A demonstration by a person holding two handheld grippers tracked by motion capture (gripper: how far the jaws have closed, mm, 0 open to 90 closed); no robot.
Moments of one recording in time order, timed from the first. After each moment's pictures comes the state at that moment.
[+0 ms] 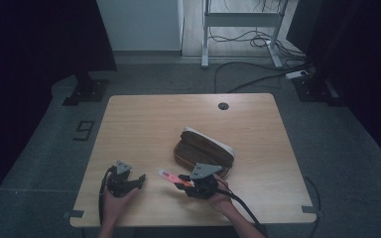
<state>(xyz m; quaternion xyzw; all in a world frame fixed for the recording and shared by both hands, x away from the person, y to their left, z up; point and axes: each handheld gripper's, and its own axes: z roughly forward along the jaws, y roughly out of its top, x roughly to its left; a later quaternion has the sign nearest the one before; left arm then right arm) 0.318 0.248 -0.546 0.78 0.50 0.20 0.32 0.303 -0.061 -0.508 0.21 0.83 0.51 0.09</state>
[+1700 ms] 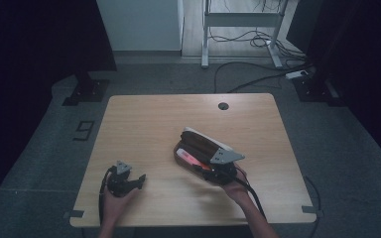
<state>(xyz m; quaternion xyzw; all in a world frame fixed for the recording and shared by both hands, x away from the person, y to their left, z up) 0.318 0.248 -0.546 0.78 0.50 0.20 0.32 0.328 -0.113 -0.481 0.26 0.80 0.52 0.15</state>
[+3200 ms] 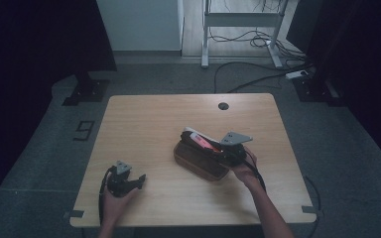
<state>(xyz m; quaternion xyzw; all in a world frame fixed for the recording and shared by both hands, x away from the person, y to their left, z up) 0.318 0.249 -0.546 0.78 0.50 0.20 0.32 0.375 -0.142 -0.467 0.29 0.80 0.48 0.19</state>
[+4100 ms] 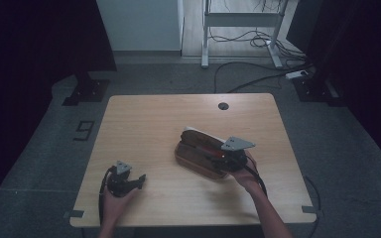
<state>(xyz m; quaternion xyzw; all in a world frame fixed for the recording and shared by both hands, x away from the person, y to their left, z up) 0.318 0.248 -0.546 0.78 0.50 0.20 0.32 0.359 -0.143 -0.470 0.29 0.79 0.50 0.19</state>
